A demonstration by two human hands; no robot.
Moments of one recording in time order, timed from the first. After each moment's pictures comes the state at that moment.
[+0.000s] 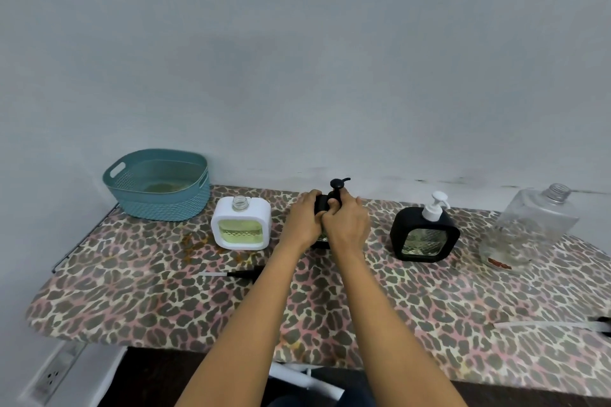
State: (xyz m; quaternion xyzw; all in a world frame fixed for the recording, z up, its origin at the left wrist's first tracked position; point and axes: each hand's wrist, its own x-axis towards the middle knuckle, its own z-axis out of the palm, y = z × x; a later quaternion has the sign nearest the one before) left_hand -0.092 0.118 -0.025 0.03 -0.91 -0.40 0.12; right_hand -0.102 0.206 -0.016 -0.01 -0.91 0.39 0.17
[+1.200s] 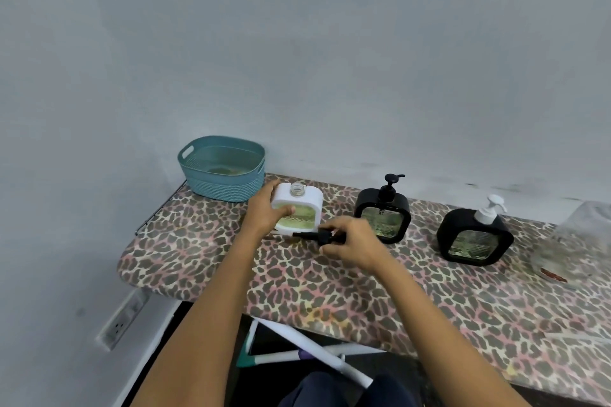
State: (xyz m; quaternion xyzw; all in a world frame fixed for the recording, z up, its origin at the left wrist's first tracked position) left_hand -0.013 -0.024 -0.015 0.17 -0.85 -0.47 0.17; right_hand -0.039 0.187 -0.003 0.34 -0.87 0.33 -0.12
